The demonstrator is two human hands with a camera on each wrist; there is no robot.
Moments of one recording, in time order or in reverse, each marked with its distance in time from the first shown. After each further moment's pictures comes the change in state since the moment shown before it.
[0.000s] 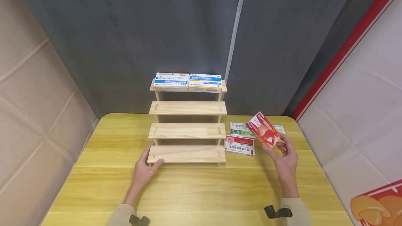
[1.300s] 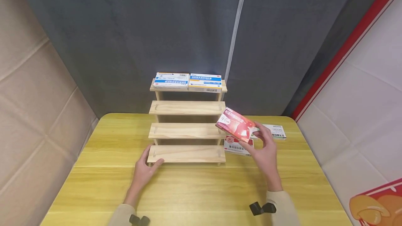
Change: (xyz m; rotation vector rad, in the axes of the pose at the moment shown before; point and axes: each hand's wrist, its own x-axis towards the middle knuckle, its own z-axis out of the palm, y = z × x) left_hand -0.001 0.006 0.002 0.011 0.019 -0.011; right_hand -0.026 -0.042 0.059 -0.254 -0.264 -0.343
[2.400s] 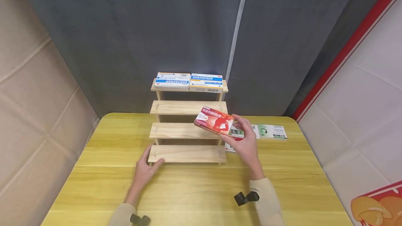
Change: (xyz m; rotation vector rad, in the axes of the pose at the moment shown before) left_hand 0.000 -0.004 -0.002 0.038 -0.002 0.024; right_hand 0.017 -0.029 0.050 0.092 -0.116 -0.056
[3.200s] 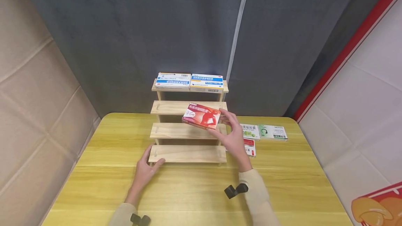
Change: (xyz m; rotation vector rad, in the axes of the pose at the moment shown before) left_hand 0.000 -0.001 0.000 -0.012 -0.007 -0.004; right_hand 0.015 -0.031 0.035 0.015 -0.079 -0.008
